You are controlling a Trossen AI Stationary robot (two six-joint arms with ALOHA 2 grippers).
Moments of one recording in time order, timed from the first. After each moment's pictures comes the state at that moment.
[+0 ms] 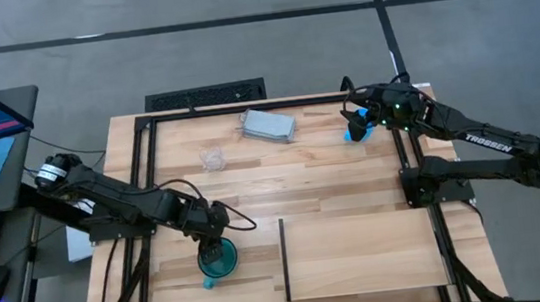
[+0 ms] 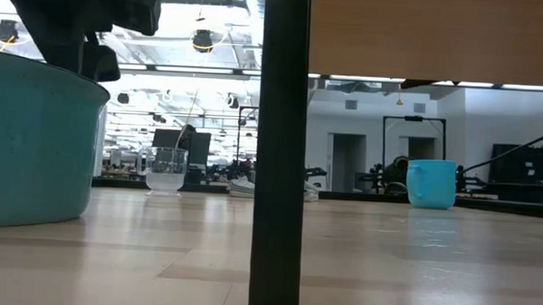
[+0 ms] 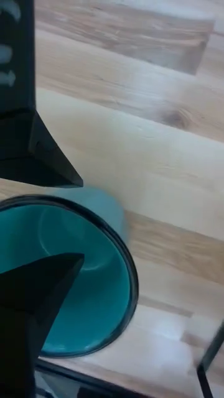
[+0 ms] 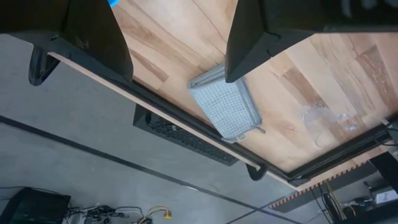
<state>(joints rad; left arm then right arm) -0.35 1.34 0.92 -0.76 0.04 -0.72 -0.53 0.81 0.74 -0.41 0.16 0.17</state>
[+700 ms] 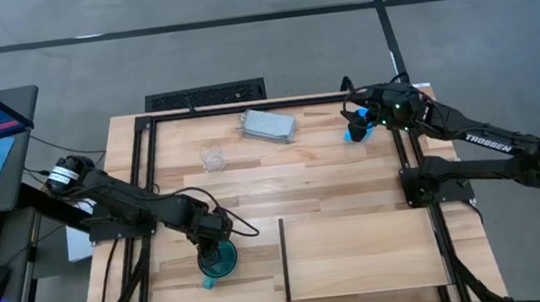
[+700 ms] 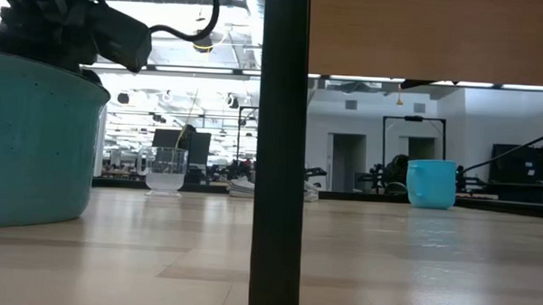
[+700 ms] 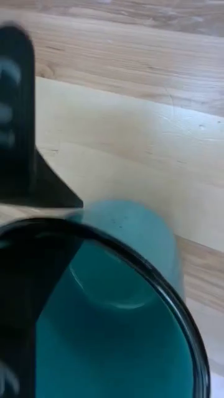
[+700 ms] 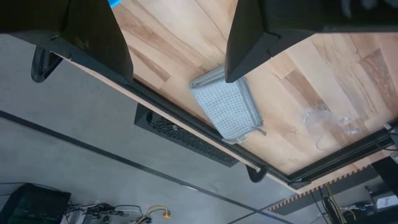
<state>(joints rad) -0.35 1.46 0.92 -0.84 0.12 -0.72 -0.53 0.81 0.74 -0.41 0.16 0.15</state>
